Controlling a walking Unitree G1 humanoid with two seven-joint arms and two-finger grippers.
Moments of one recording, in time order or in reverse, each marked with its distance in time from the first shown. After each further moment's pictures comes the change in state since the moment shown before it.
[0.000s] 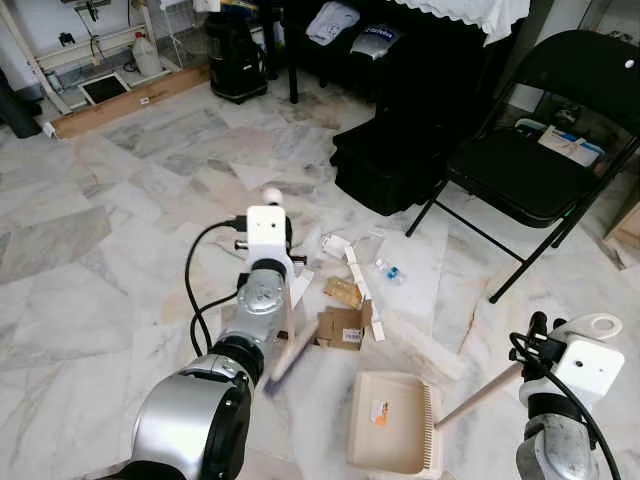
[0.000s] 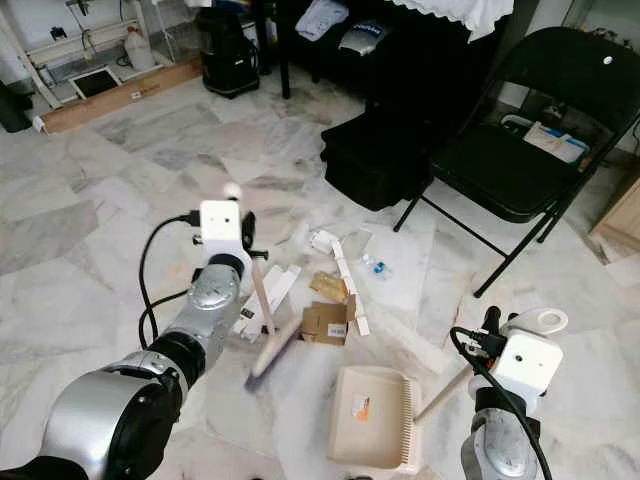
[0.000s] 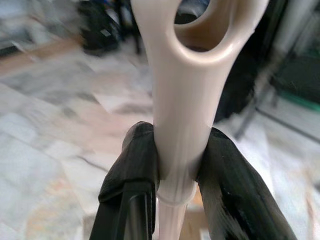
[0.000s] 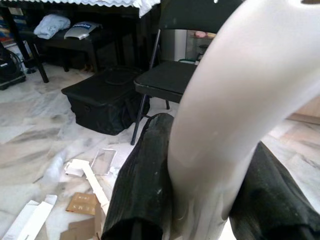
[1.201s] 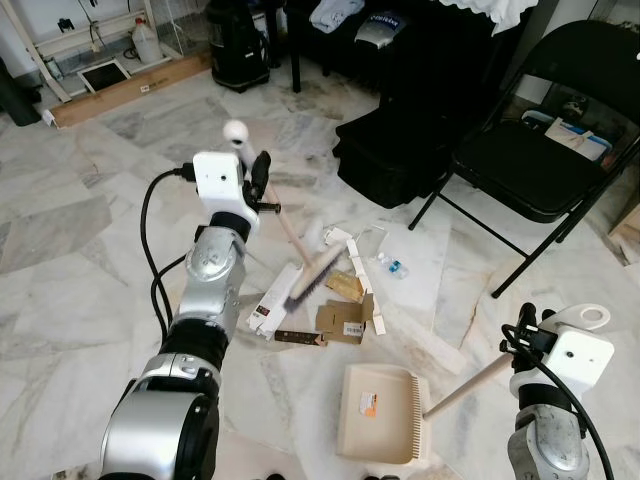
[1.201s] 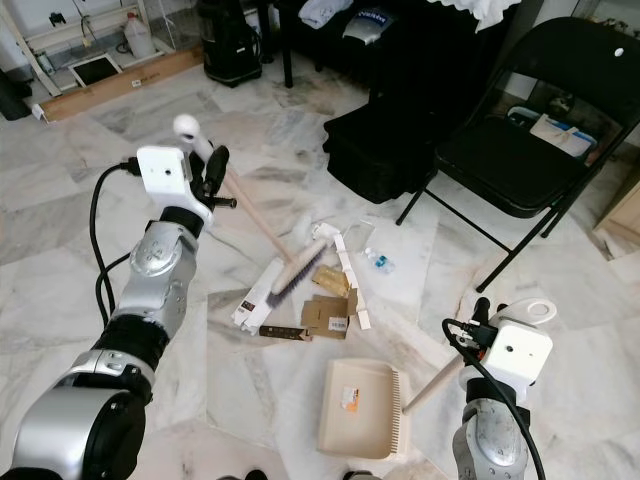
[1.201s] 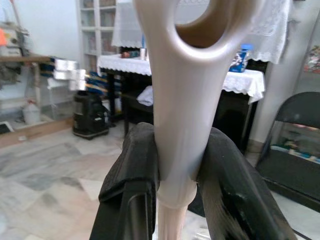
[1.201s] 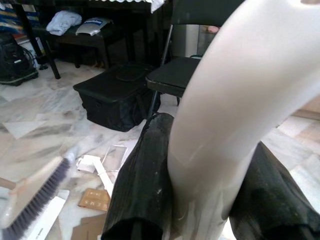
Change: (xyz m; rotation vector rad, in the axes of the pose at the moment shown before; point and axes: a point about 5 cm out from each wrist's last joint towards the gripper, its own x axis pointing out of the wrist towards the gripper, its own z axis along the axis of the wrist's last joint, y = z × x) left arm 0.003 0.050 0.083 -0.054 -0.429 -0.032; right arm 0.007 0.013 0.004 0.025 -0.004 0.036
